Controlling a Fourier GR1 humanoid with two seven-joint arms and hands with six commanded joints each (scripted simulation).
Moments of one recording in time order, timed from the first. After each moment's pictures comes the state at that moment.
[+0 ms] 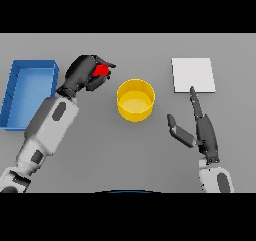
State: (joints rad) left arm -0.68 0.20 -0.27 -1.01 -0.57 0.08 -0.07; right arm 0.09 -0.04 0.15 -1.69 0.30 -0.07 -0.13
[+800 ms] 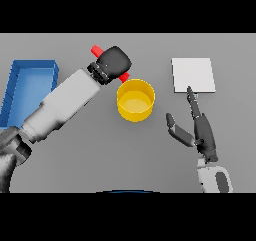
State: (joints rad) left arm -1.08 0.25 -0.78 -0.78 -1.03 -0.26 -0.05; right arm 0.08 -0.04 0.15 -1.68 0.28 -0.05 -0.13
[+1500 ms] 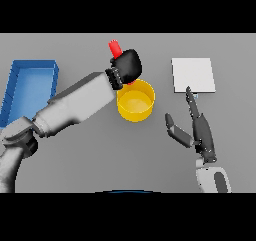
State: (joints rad) left arm -1.20 0.21 -1.04 -0.71 -1.21 -0.22 -0.03; right arm 0.09 -0.02 0.16 -1.67 0.28 -0.06 -0.14
